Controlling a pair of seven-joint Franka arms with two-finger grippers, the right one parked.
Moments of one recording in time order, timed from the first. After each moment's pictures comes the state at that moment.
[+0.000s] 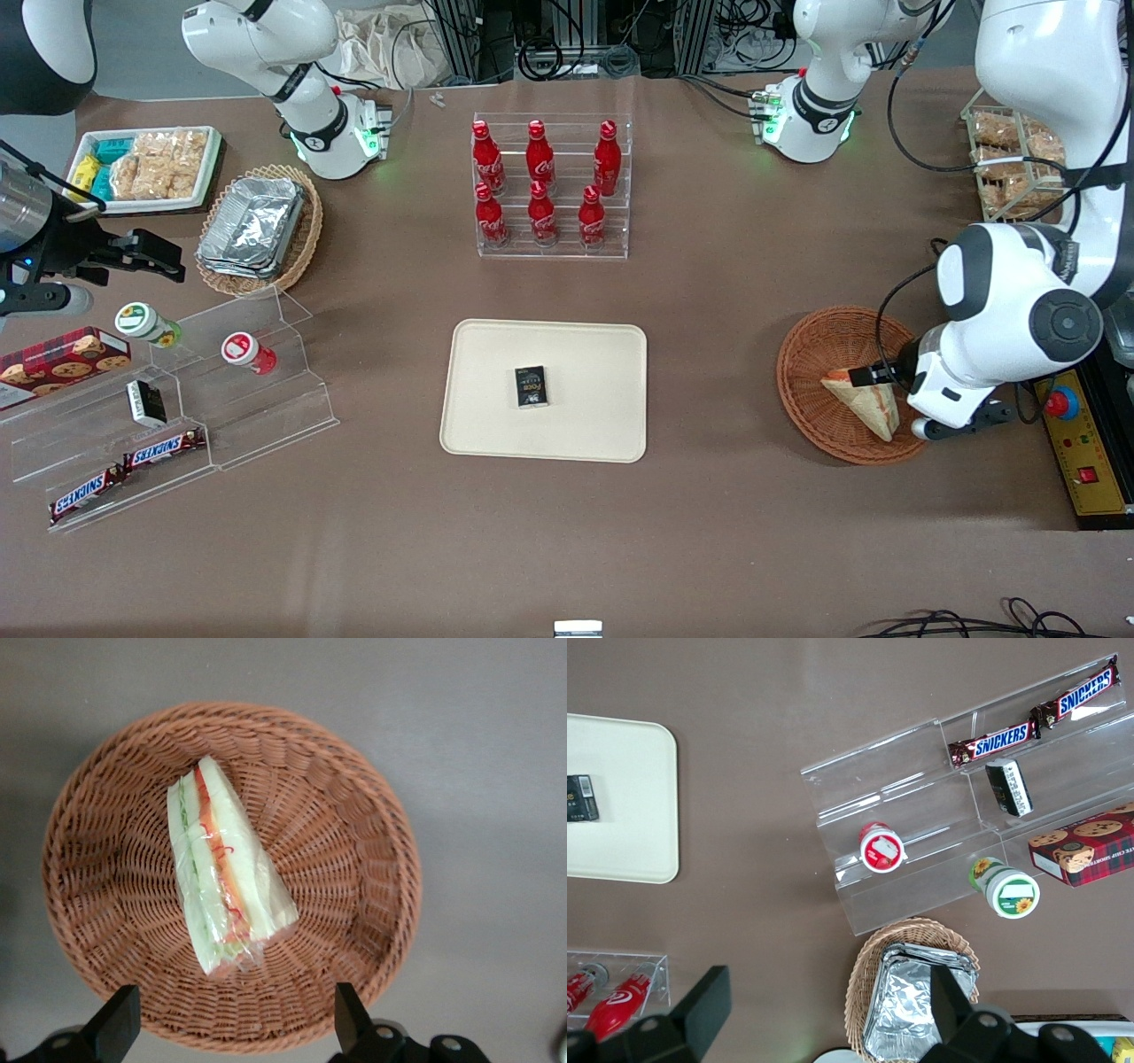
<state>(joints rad) 0.02 0.36 -0.08 -1.84 0.00 2.10 -0.31</state>
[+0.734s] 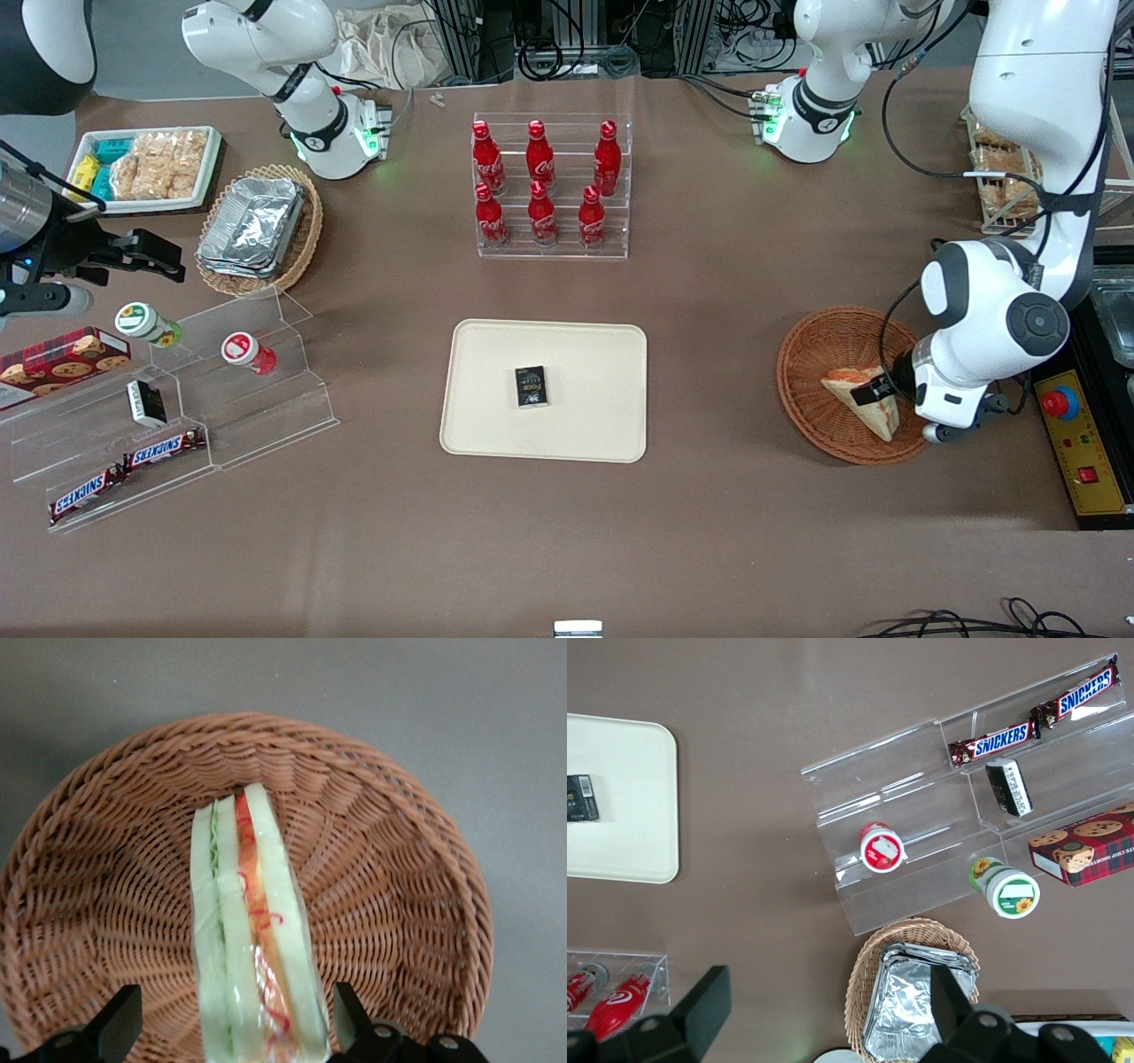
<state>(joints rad) 0.07 0.42 -0.07 -1.94 0.00 2.35 -0.48</state>
